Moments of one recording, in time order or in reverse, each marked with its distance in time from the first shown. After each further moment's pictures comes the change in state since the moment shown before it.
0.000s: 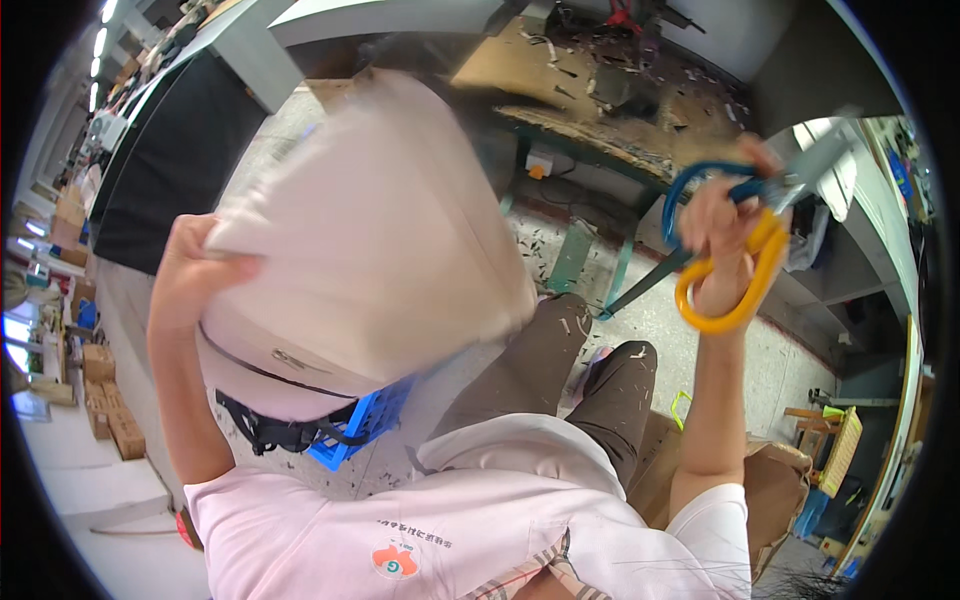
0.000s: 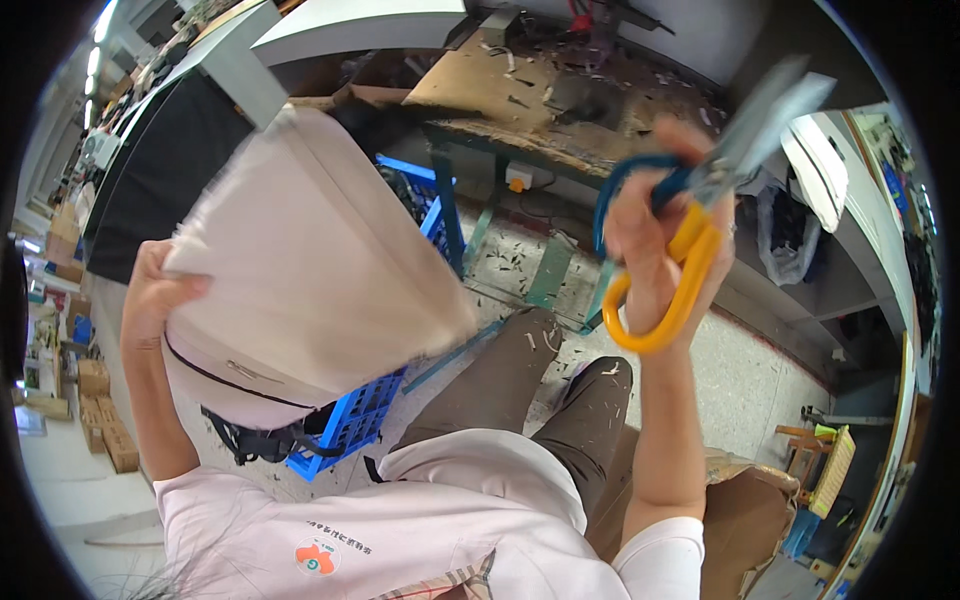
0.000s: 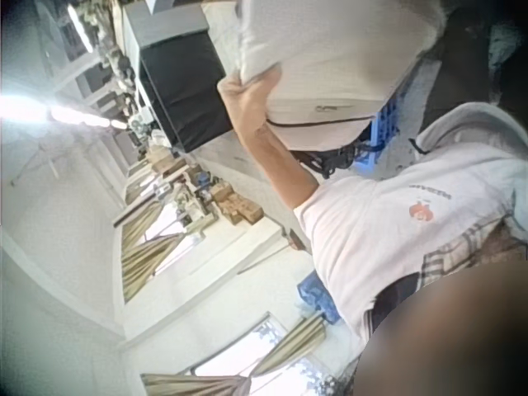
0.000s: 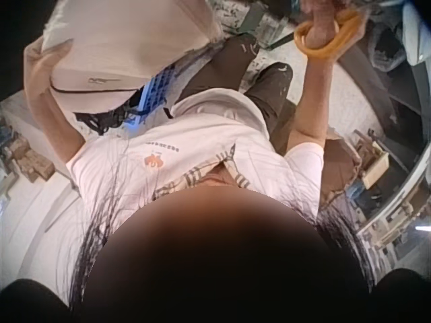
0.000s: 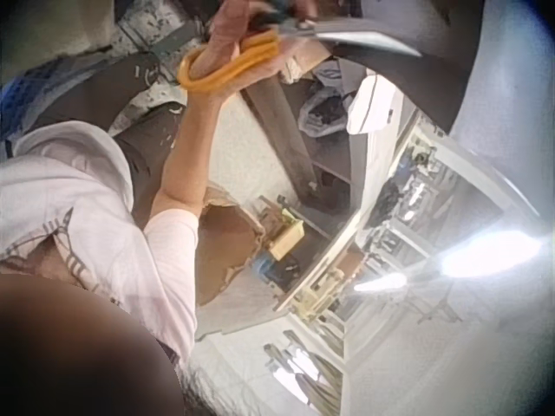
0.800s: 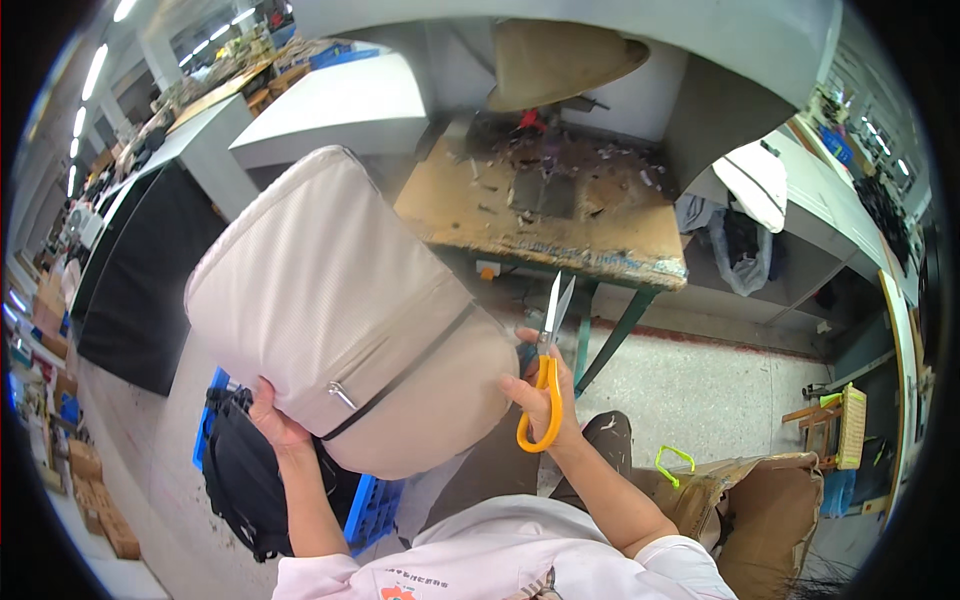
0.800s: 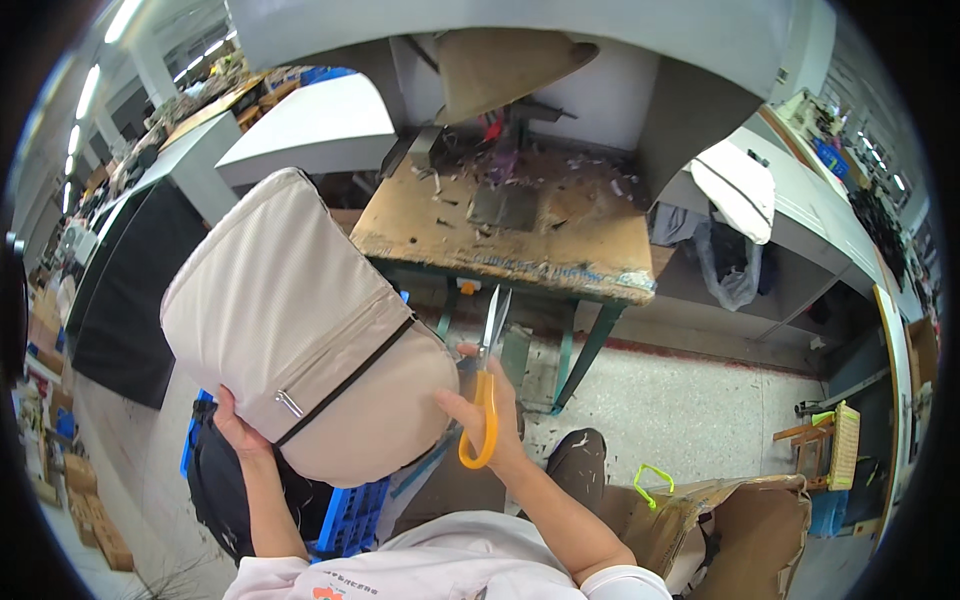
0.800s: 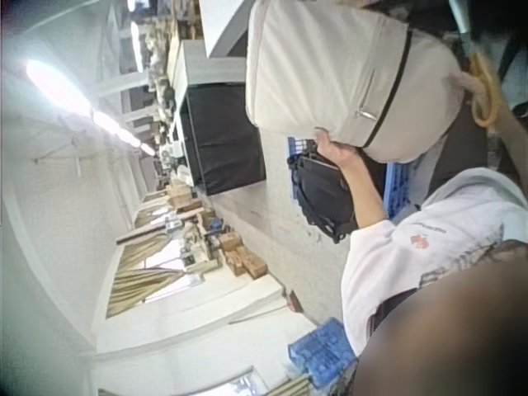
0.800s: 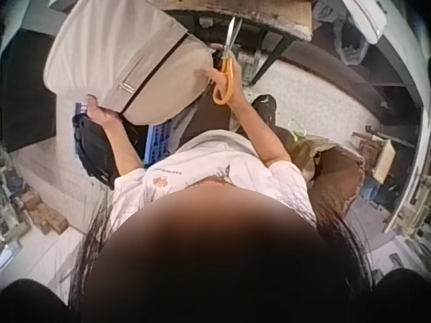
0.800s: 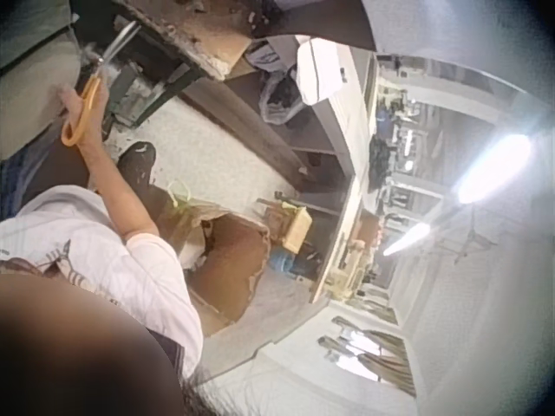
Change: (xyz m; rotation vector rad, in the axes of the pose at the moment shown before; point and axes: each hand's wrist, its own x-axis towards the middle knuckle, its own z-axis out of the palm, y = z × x) left_hand 0.034 -0.144 0.106 -1.461 0.341 0.161; right_hand -0.092 0.041 0.031 0.112 0.094 0.695
